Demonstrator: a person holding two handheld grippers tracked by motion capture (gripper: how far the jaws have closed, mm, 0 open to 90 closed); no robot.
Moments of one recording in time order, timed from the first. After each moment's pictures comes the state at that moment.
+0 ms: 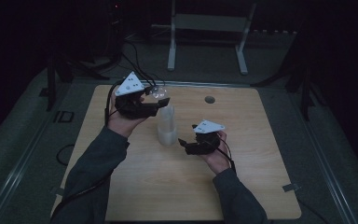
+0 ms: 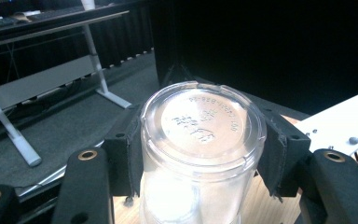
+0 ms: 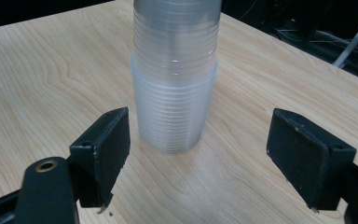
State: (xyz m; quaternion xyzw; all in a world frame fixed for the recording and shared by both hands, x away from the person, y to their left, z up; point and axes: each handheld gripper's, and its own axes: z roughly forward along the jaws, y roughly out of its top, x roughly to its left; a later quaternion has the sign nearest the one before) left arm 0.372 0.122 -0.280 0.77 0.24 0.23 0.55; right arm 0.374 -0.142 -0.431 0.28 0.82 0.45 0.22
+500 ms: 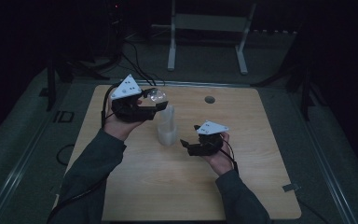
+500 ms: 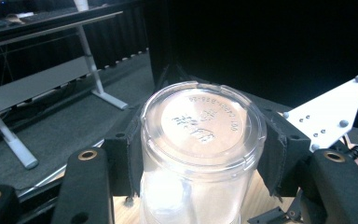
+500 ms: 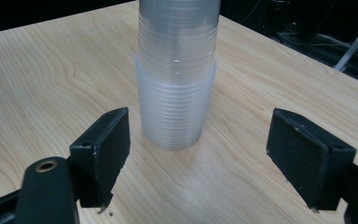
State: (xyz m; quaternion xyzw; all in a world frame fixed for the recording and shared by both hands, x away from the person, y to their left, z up) left arm 0.360 0.129 -0.278 0.77 0.23 0.22 0.55; right arm 0.368 -0.149 -0.427 0.28 0.82 0.46 0.21
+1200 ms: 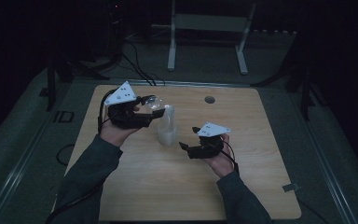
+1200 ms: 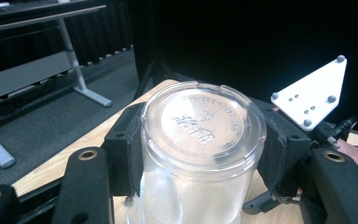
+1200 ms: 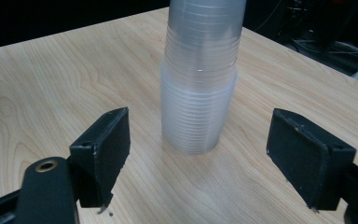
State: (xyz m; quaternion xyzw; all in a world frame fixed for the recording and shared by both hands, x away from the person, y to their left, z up) left arm 0.352 0.138 -0.292 0.77 0.23 0.19 0.56; right arm 0.359 -0.149 -0.421 0.26 0.82 0.48 0.19
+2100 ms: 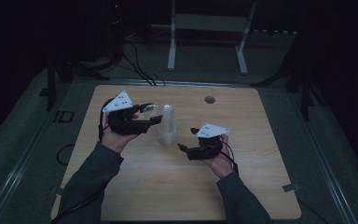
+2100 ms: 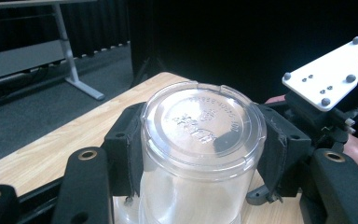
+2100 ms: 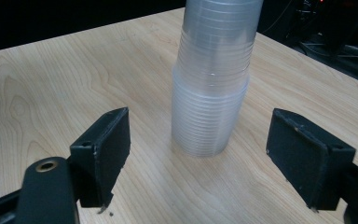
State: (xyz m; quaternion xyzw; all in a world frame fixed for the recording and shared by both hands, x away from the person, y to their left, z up) left arm 0.356 0.147 -0.325 0.76 0.25 0.16 0.57; right arm 0.355 -0.147 -0.420 0.25 0.82 0.48 0.19
